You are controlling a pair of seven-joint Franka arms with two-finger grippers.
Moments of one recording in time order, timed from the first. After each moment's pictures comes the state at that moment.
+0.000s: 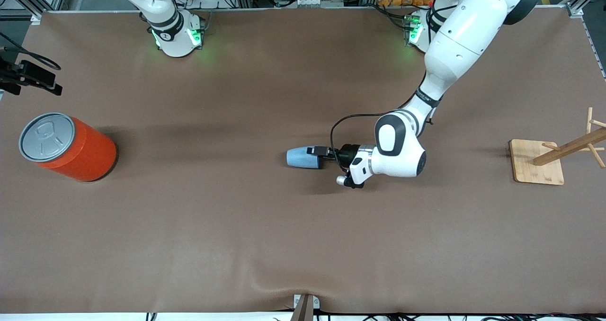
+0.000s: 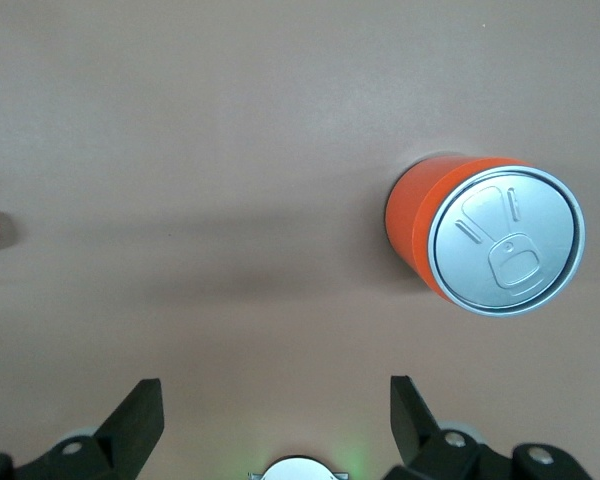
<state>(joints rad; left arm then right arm) -0.27 0.78 -0.30 -1.67 -1.12 2.21 0.38 -0.03 -0.02 -0.06 -1.52 0.03 1.41 -0.05</state>
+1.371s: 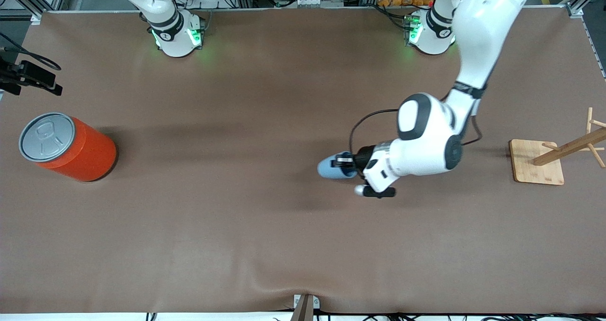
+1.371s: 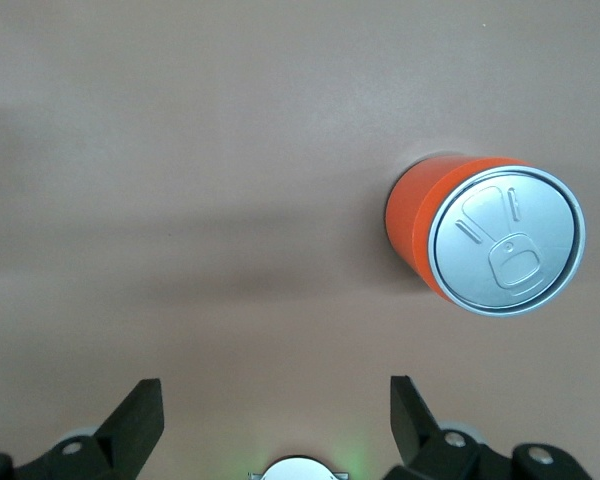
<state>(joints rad) -0.18 0.55 -0.29 -1.56 -0.55 2.11 -0.16 -0.03 -0.02 -0.06 -1.52 0.03 1.41 -0.05</state>
